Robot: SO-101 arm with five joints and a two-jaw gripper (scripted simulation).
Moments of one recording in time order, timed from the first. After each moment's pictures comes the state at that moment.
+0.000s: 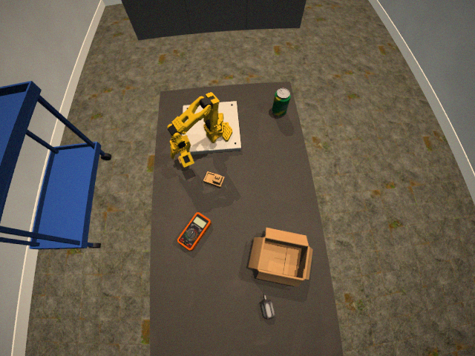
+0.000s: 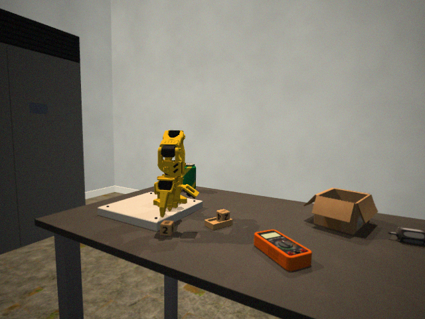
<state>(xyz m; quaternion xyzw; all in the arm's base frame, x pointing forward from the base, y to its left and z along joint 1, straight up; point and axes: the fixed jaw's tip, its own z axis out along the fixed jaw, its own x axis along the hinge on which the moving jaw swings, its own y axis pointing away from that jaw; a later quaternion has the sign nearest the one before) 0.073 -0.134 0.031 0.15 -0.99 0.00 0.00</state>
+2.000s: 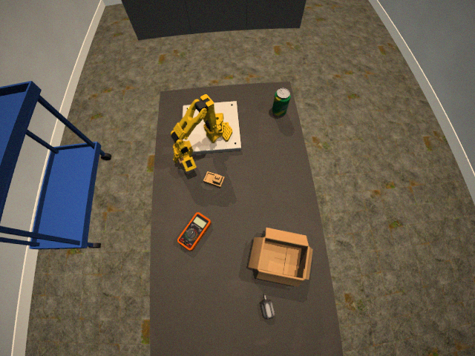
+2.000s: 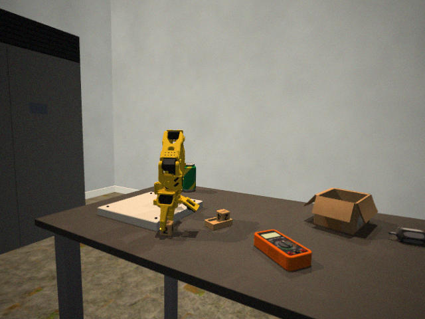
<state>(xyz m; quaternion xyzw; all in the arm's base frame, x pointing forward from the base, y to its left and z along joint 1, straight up) 0.074 -0.133 -0.006 0.15 -0.99 -0.01 0.00</state>
